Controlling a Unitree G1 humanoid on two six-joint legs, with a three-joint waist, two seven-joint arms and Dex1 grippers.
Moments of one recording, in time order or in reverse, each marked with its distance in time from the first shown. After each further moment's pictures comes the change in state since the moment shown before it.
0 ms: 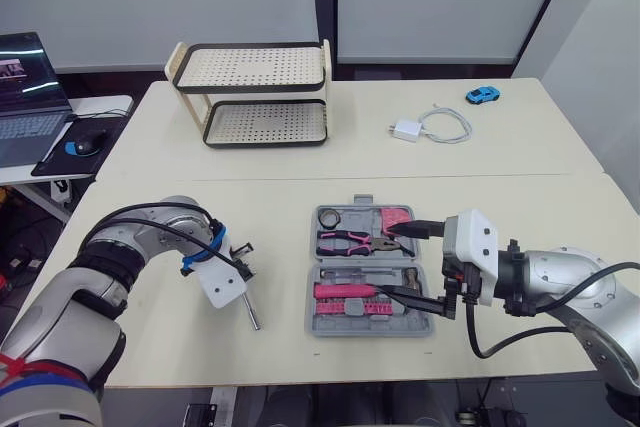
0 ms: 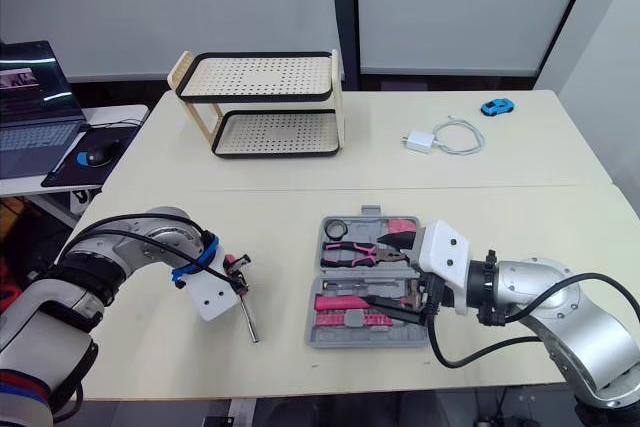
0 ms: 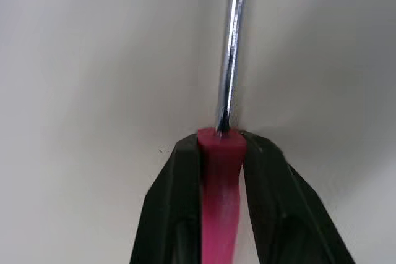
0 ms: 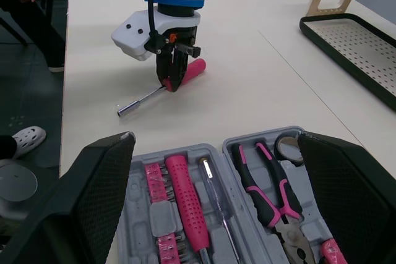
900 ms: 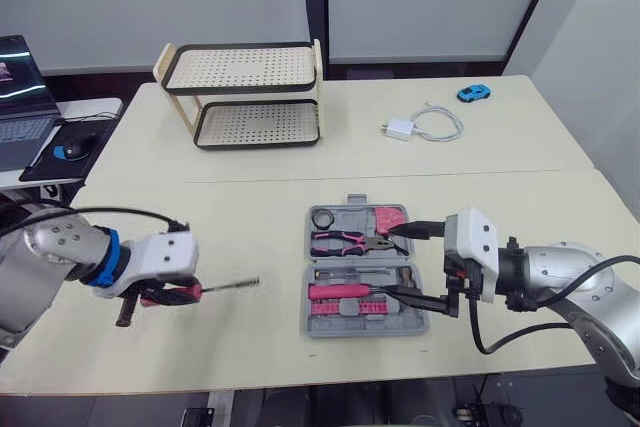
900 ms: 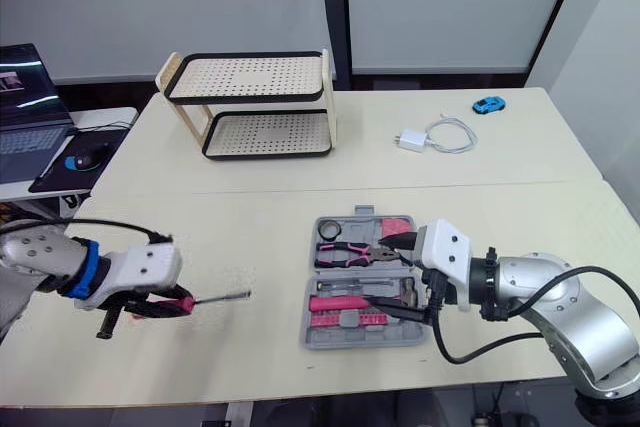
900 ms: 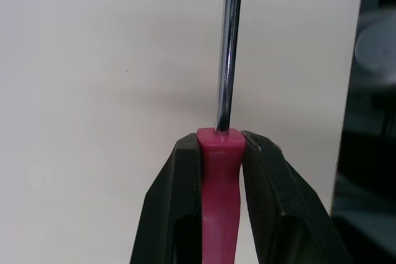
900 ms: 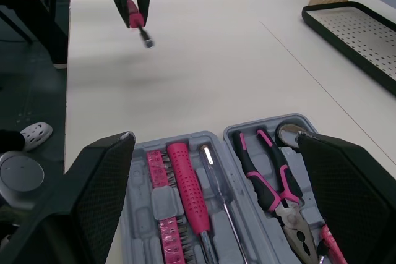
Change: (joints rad) left arm 0.710 0.453 0.638 -1.004 -0.858 1.551 -0.089; right arm -0.016 -0.010 0.005 0.051 0.012 -0.009 0.062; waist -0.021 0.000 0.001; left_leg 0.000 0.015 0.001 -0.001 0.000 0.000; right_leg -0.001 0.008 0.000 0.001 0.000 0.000
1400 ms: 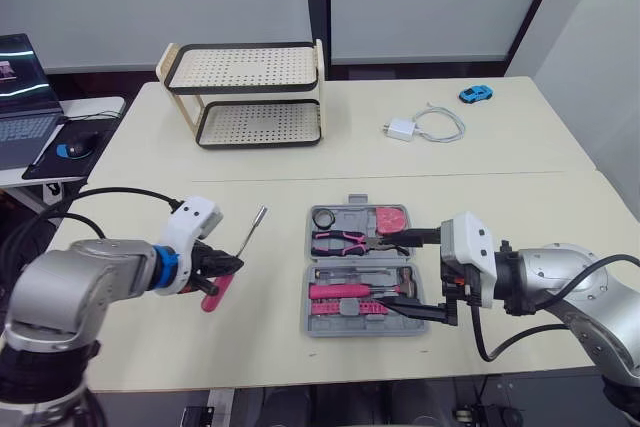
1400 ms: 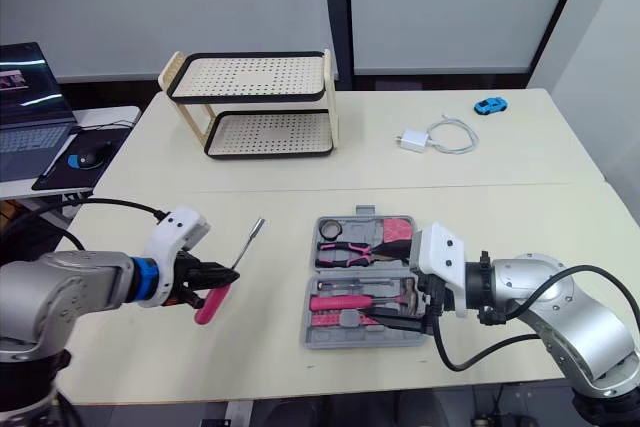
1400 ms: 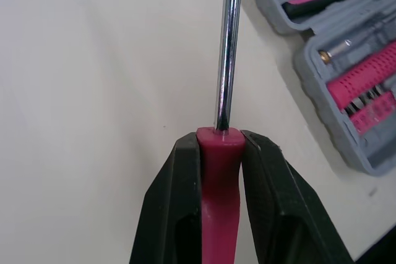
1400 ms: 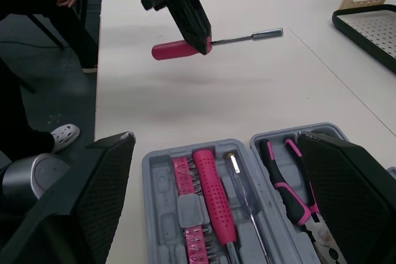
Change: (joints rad) left arm -0.195 -0.564 0.144 -0.210 -0.140 0.980 0.699; right arm -0.007 0.002 0.028 -0.002 0.029 0.009 0.017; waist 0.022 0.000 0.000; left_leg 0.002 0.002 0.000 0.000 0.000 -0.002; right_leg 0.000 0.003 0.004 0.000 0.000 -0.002
